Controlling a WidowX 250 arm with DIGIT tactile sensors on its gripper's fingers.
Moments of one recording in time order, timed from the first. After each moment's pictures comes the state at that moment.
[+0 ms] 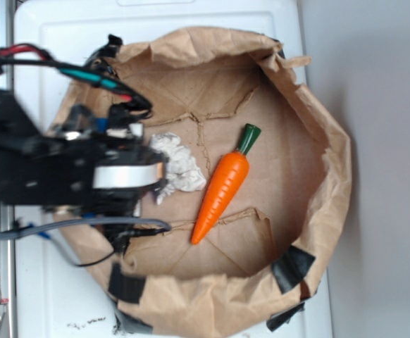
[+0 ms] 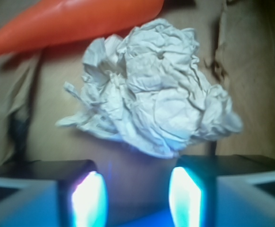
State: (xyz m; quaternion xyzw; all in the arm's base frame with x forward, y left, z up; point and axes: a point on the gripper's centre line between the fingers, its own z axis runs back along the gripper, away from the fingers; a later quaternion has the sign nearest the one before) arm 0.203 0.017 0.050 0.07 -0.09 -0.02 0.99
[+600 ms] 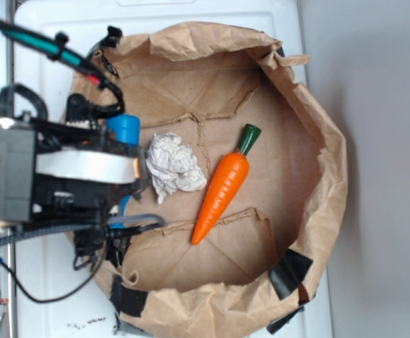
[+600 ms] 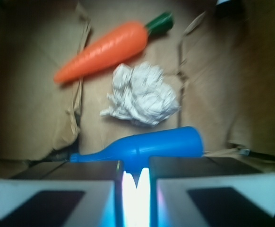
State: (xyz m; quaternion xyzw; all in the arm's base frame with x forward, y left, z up) arm 0.201 0.010 0.126 0.06 -0.06 0.04 1.00
